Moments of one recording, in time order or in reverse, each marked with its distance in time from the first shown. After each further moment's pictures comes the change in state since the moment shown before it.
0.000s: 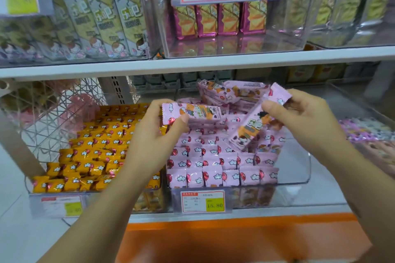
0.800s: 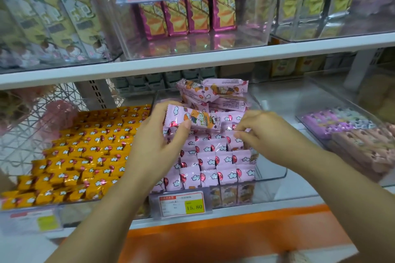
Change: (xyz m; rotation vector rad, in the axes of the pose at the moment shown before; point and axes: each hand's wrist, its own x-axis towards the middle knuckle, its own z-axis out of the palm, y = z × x) left_hand -0.002 0.013 0.037 0.159 -0.053 0.215; right_hand 0.003 0.024 -0.001 -0.813 -0.384 -0.137
